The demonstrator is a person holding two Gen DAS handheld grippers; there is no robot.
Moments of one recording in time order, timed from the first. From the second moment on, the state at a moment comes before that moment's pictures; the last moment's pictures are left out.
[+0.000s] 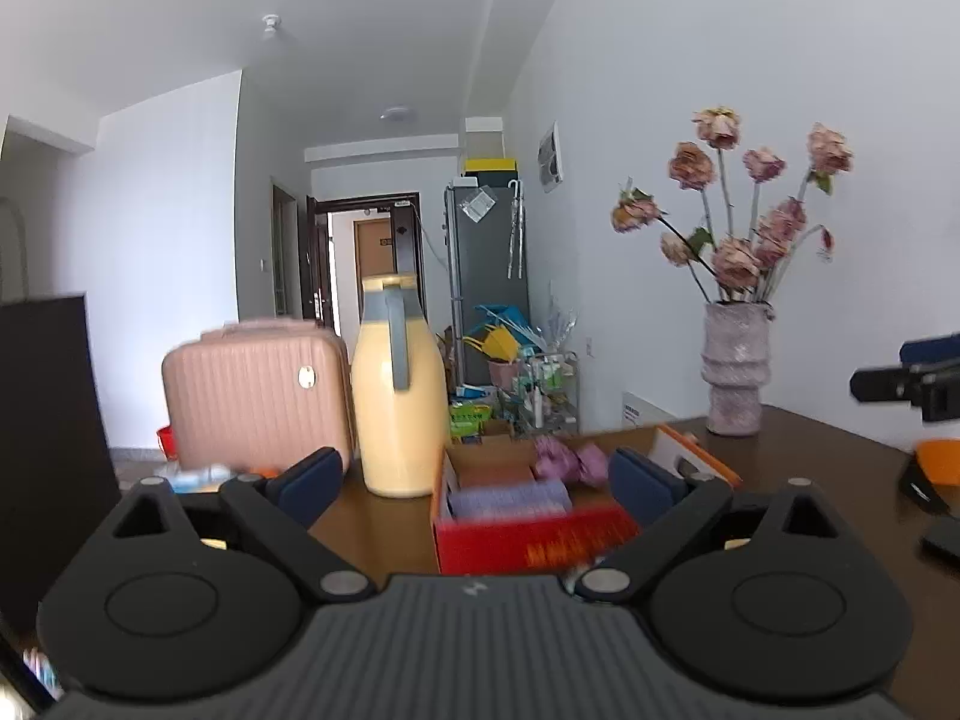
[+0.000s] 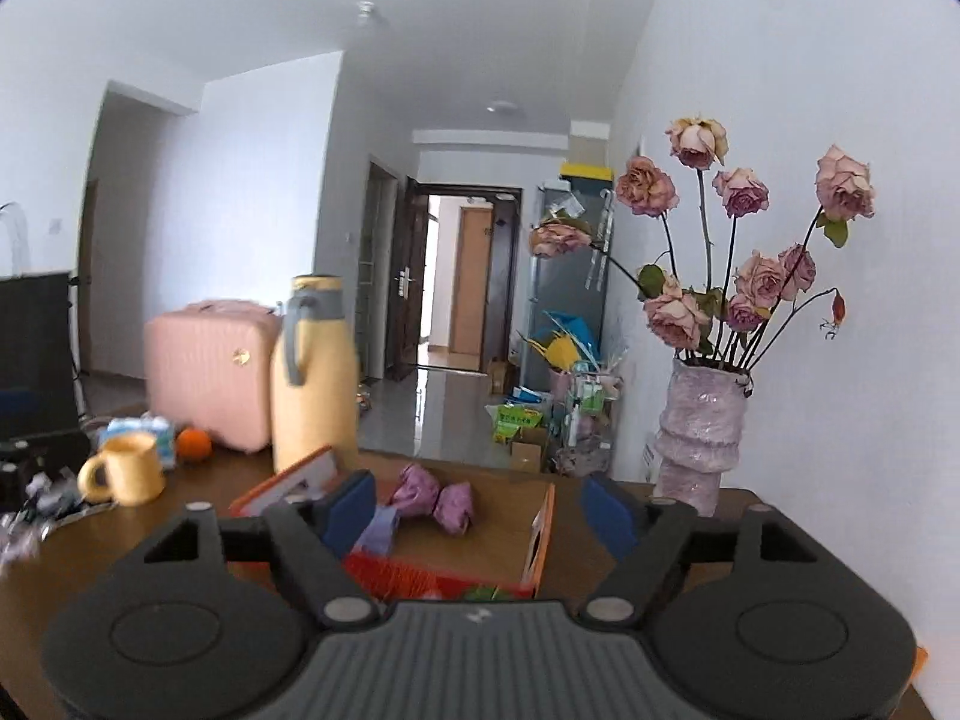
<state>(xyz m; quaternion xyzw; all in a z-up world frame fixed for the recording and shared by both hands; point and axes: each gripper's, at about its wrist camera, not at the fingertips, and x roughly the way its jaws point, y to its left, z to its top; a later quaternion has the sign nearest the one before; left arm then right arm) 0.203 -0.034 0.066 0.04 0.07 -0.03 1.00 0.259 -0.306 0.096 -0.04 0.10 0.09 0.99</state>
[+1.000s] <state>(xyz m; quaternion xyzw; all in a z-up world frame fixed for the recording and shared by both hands) 0.218 -0.060 -0.028 -0.01 0.24 -0.11 0.96 0.158 -0.315 -0.028 0.06 0.21 0.08 0.97</state>
